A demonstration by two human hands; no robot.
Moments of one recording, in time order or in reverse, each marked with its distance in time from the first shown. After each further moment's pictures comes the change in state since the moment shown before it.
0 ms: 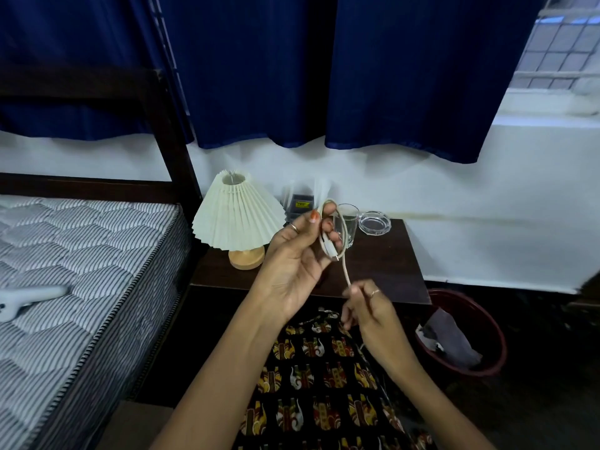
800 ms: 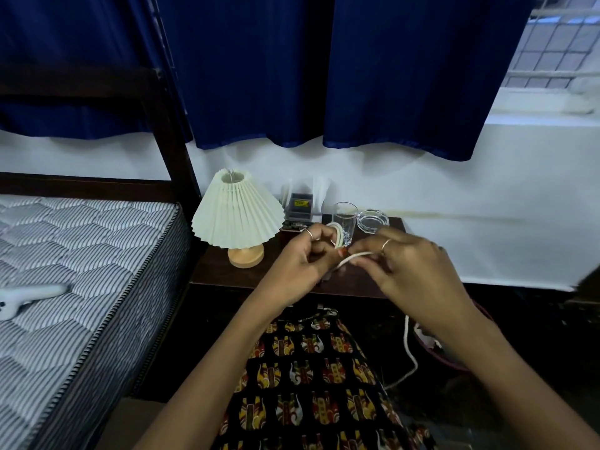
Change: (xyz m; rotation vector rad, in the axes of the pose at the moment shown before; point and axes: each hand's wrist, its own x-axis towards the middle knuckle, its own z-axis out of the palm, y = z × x) left_hand -0.002 -0.008 -0.014 0.972 -0.086 0.037; right_hand 0.017 -0.091 -0.056 -0.831 0.034 -0.427
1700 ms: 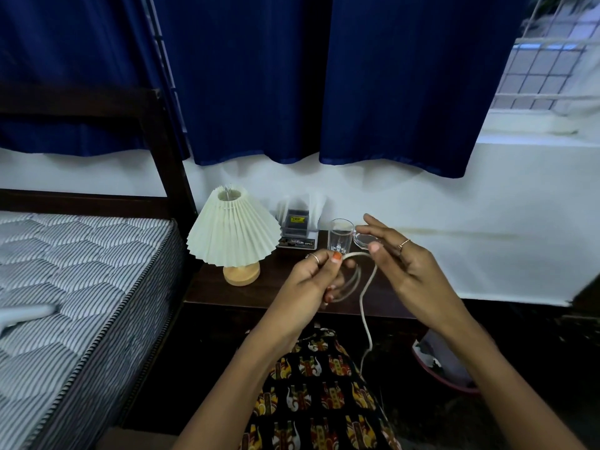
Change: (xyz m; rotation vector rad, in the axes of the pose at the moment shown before) left_hand -0.006 0.005 0.015 -0.219 0.039 -0.070; right_hand 0.013 0.028 0.016 0.707 -0.003 0.160
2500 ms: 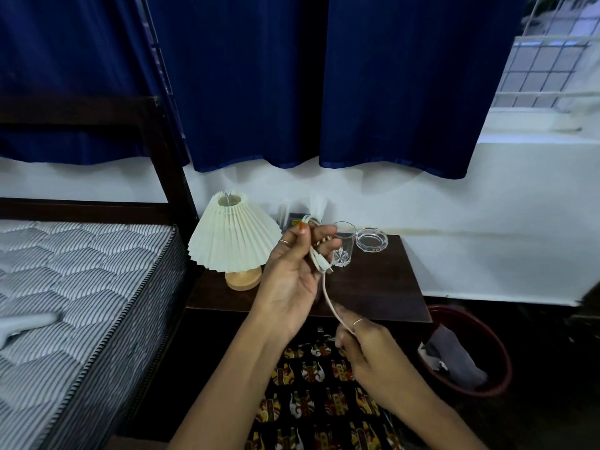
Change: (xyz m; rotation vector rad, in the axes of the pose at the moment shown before) left_hand 0.017 0.019 -0.009 -0.716 0.114 0.070; right_hand -0.056 0.017 0.064 -0.202 -0.196 0.148
